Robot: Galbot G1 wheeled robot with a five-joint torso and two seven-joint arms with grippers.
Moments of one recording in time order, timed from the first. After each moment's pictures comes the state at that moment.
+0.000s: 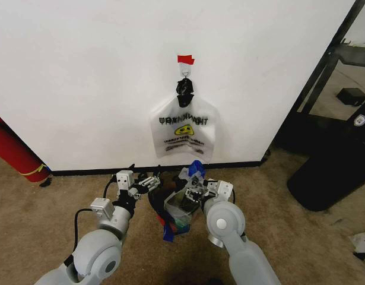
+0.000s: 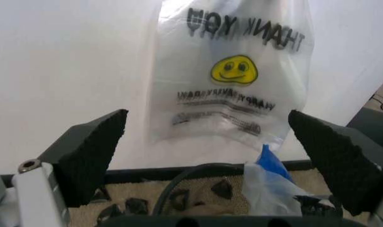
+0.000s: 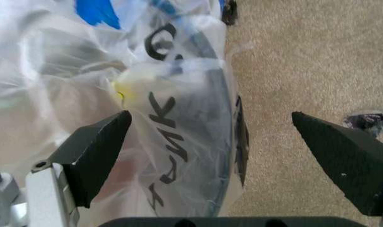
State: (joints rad) left arm 1.29 -0.91 -0.16 -2.20 -0.71 0.06 -0.41; right arm -1.07 1.48 0.08 1.96 1.02 -0.72 0.99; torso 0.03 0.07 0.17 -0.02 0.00
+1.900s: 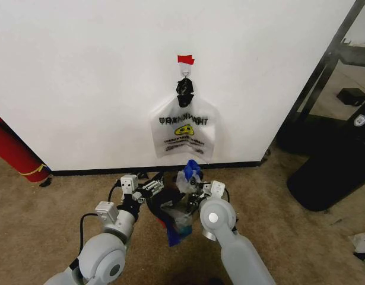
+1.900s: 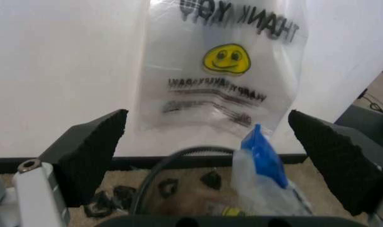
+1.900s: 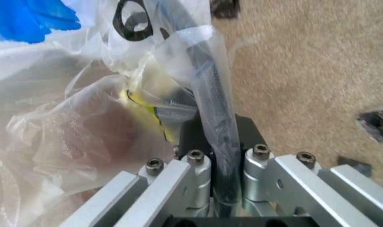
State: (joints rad) left arm 1.29 -0.92 -0.14 -2.21 -0.74 0.07 -0.42; right arm -1.07 1.49 0.09 1.90 0.99 -0.68 0.94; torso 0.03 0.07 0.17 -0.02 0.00
